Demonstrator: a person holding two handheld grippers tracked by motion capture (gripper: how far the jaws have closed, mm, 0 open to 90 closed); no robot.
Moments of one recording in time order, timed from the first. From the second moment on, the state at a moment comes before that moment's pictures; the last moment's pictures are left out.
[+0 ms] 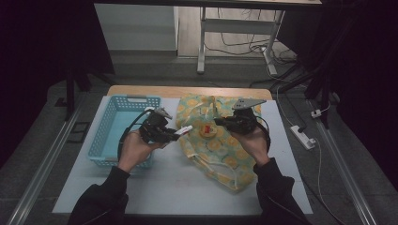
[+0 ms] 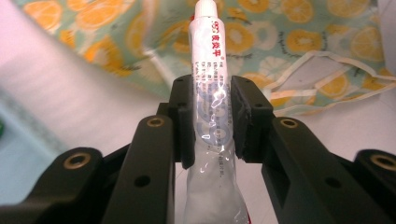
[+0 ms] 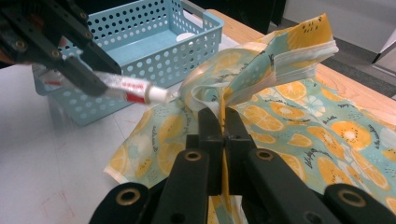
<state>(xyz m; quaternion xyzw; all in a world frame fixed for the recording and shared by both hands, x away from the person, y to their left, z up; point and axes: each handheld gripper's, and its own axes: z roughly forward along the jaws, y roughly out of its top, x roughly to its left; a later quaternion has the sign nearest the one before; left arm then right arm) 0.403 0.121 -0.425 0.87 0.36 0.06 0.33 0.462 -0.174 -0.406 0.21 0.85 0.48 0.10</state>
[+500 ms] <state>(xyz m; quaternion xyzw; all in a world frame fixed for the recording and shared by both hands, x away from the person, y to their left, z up) 0.420 0.080 -0.435 0.88 0.34 0.05 0.33 0.461 -0.173 -0.405 0.21 0.85 0.48 0.10</state>
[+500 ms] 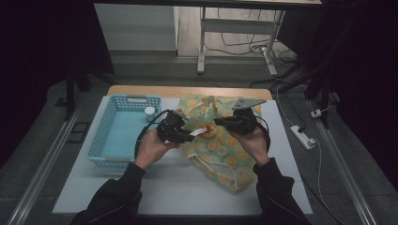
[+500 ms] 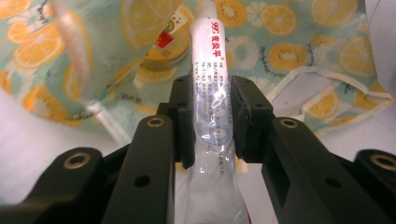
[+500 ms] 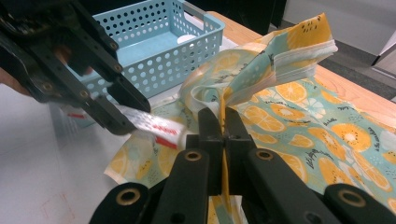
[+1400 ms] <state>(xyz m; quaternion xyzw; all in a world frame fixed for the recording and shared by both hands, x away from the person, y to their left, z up) 0.461 0.034 -0.460 0.87 0.34 0.06 0.35 0.460 -0.170 -0.406 0.21 0.85 0.48 0.10</state>
